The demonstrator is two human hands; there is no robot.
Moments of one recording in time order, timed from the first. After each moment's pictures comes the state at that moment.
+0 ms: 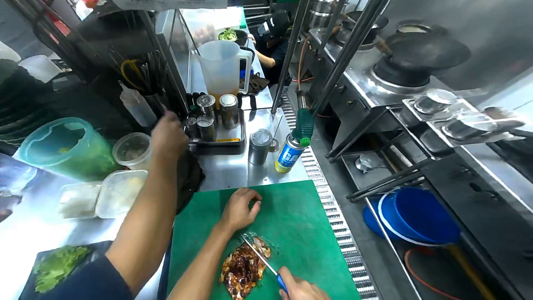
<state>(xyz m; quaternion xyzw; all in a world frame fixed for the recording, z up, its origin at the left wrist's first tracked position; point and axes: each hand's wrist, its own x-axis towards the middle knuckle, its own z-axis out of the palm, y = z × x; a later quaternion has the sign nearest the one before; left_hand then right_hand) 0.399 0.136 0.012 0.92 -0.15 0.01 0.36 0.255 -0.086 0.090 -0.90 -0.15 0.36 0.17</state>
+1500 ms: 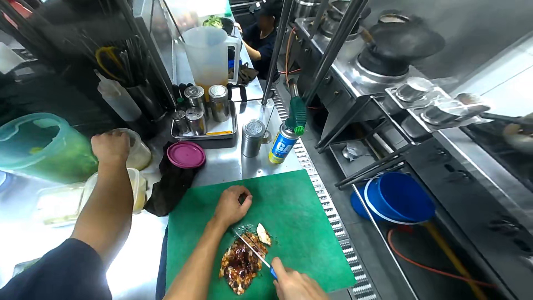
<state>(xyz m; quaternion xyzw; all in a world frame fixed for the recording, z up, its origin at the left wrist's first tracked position) 0.393 0.149 -0.009 0.91 -0.12 0.01 0.40 0.245 -0.062 0.088 -0.91 -0.13 0.37 0.14</state>
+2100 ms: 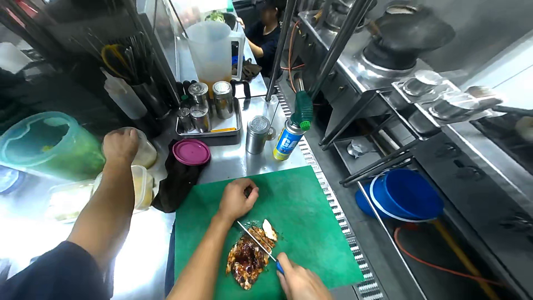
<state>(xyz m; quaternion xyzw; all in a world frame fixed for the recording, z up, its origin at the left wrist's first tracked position) 0.396 0.149 0.004 0.90 -0.14 0.09 0.40 0.234 -0.067 0.048 -0.93 -0.13 0.30 0.17</state>
